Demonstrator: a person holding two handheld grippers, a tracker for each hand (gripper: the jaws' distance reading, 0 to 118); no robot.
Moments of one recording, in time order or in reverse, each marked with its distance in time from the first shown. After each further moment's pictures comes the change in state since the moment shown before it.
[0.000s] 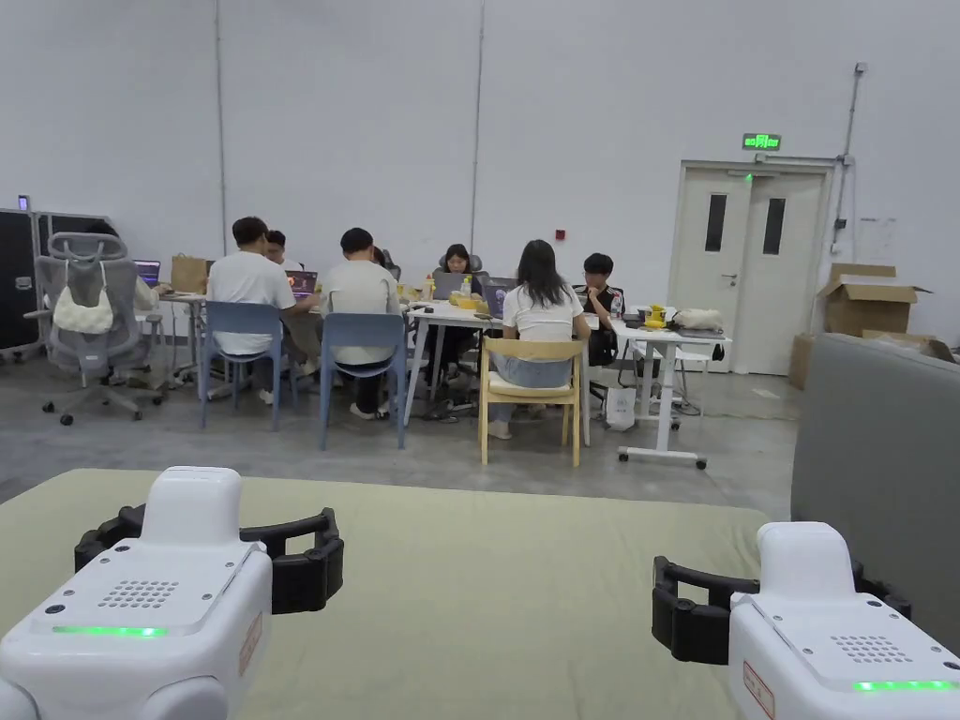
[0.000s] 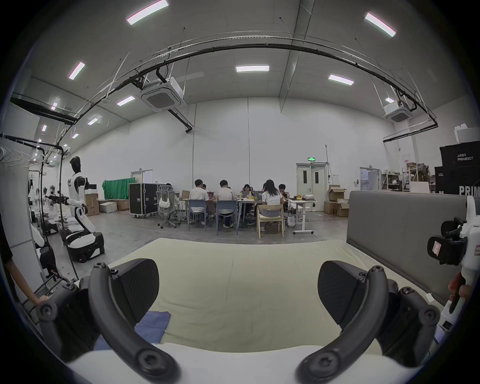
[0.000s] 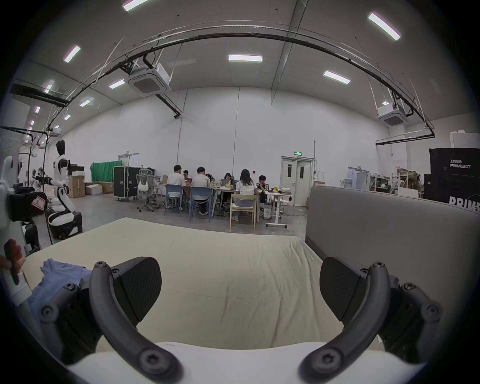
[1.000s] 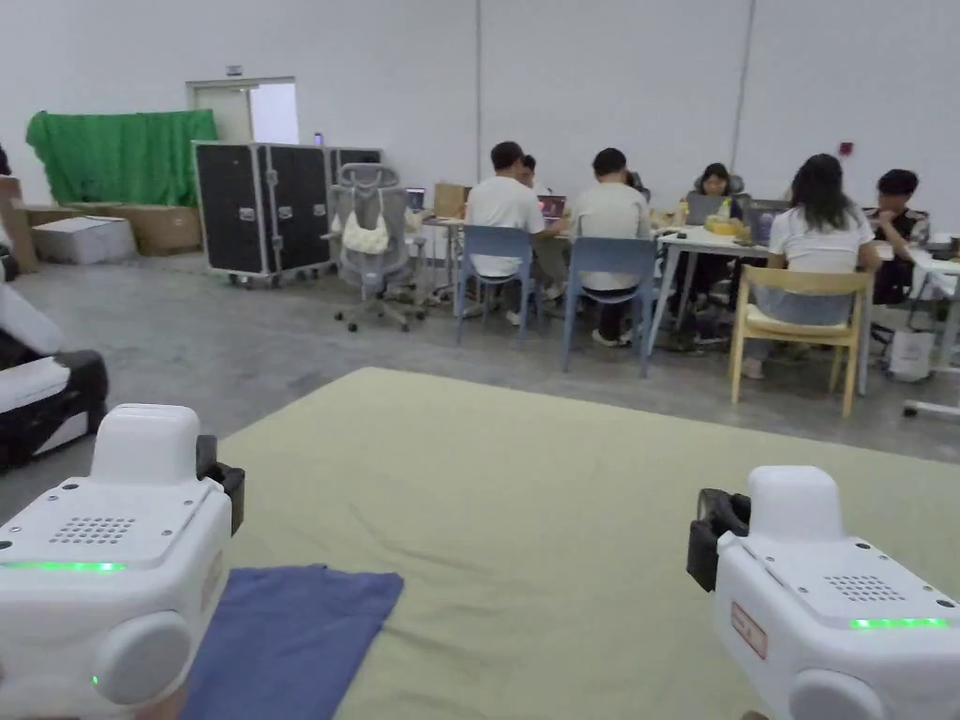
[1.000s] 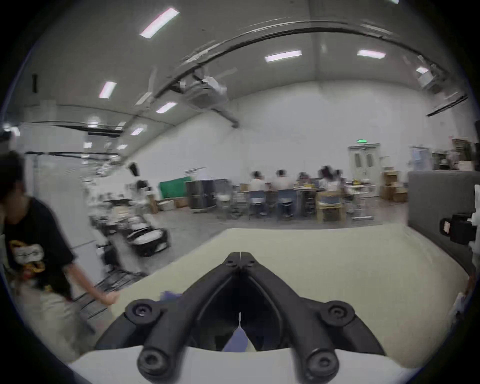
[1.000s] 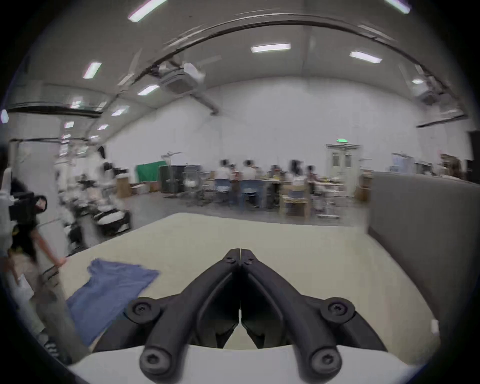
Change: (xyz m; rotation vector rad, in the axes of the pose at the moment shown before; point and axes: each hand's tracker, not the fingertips) left arm -0.197 -0.030 0.129 -0.103 0.514 -0.058; right arm -0.221 -0.009 -0.012 -0.050 0.528 -0.028
